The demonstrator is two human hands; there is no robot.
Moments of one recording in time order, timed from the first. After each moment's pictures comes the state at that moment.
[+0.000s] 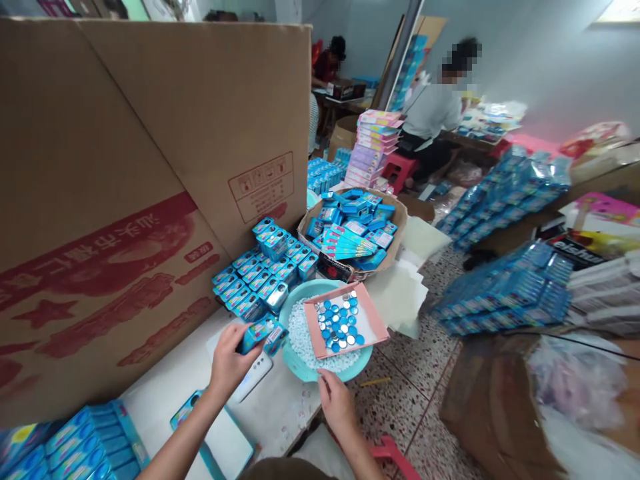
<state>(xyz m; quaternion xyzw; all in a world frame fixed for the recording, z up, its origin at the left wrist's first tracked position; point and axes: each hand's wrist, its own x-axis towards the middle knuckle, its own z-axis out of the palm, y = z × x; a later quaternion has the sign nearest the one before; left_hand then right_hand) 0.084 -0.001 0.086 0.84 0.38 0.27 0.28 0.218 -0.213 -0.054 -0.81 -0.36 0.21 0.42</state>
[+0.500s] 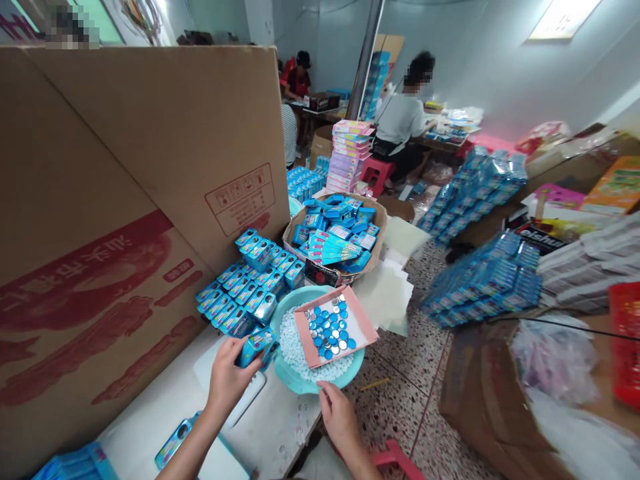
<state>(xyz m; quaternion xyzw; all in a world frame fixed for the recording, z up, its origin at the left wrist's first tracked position) 0.107 0.003 0.070 0.84 0.38 0.24 0.29 0.225 -0.219 -0.059 -0.81 -0.34 0.20 0.43</state>
